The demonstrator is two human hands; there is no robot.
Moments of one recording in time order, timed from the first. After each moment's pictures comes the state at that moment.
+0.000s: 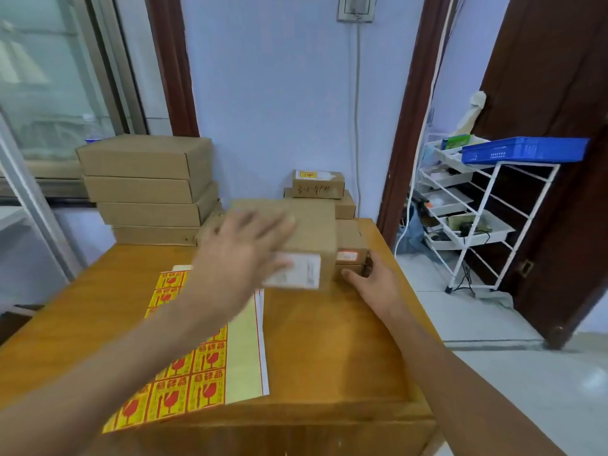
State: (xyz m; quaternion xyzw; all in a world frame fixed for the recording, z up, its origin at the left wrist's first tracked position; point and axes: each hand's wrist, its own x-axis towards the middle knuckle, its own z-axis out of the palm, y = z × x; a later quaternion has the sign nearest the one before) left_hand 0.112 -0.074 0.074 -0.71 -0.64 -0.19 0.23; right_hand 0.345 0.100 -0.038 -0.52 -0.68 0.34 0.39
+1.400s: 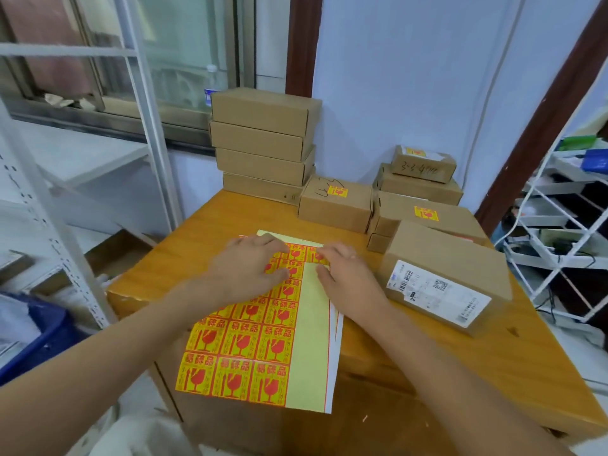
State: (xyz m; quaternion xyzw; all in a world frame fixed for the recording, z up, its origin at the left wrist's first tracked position) left_hand -0.035 -0.144 -0.020 -0.64 -0.76 -0.12 0.01; right_hand 0.158 -0.023 -0.048 -0.31 -0.92 0.11 0.20
